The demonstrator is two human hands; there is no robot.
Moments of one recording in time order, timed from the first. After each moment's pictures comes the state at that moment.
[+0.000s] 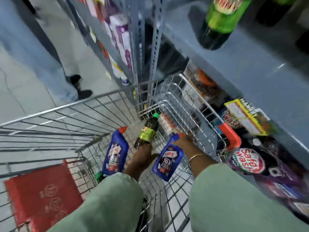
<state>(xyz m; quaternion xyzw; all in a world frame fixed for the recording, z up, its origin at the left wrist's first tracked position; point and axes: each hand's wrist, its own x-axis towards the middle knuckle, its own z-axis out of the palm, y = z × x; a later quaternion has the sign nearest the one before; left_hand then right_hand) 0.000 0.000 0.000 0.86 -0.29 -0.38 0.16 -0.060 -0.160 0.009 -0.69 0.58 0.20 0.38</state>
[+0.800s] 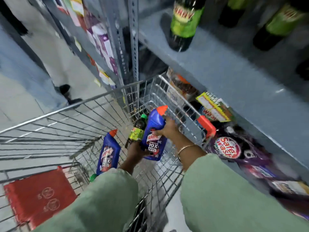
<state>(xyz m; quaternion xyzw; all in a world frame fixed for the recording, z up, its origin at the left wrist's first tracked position) -0.008 -0.010 0.044 0.84 -0.17 -0.41 0.31 -0.051 -0.160 0.087 -0.73 0.46 0.05 0.49</state>
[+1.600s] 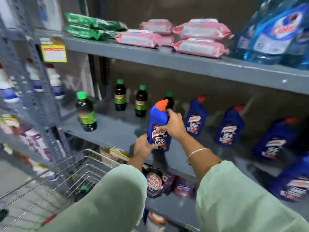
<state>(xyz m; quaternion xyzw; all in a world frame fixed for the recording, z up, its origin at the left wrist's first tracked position) -0.191 -0.196 0.313 0.74 -0.46 -0.27 0.41 -0.300 -0.245 0.406 -0.79 0.51 -0.27 0.22</state>
